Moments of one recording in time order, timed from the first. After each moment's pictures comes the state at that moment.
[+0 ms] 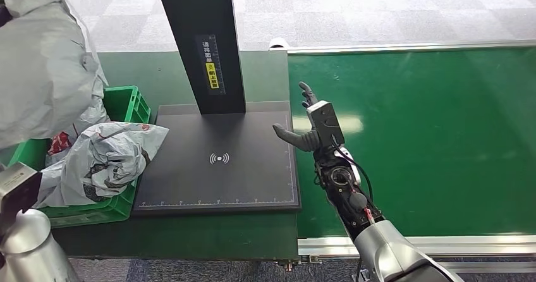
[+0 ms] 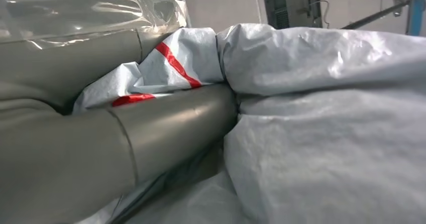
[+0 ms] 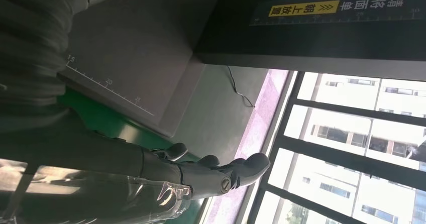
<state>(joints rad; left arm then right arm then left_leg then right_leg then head) -0.29 -0.21 0.41 -1.87 -1.01 0.70 -0.70 -0.70 0.10 0.51 -0.62 -0.14 -0.20 -0.59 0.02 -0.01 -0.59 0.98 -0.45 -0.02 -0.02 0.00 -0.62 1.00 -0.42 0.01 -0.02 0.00</state>
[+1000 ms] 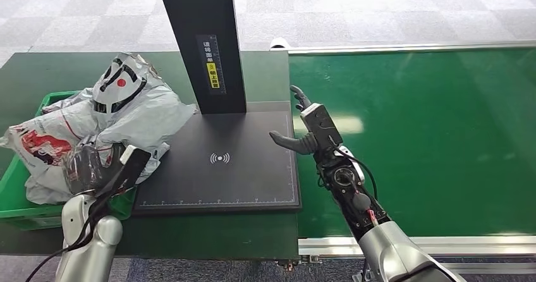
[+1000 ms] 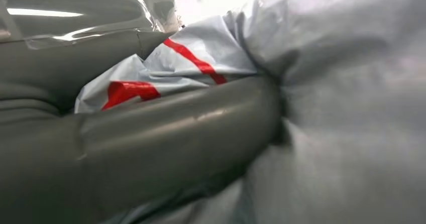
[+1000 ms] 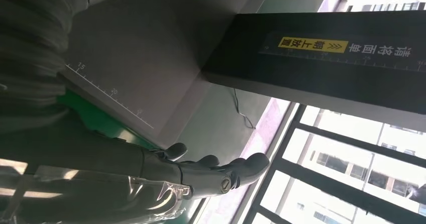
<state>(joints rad) -0.24 0.00 0.11 -1.19 -1.20 0.44 -0.07 -0.69 0.08 0.51 -0.67 -0.05 -0.08 -0.55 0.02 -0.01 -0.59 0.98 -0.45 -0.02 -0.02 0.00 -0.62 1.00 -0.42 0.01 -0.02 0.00</state>
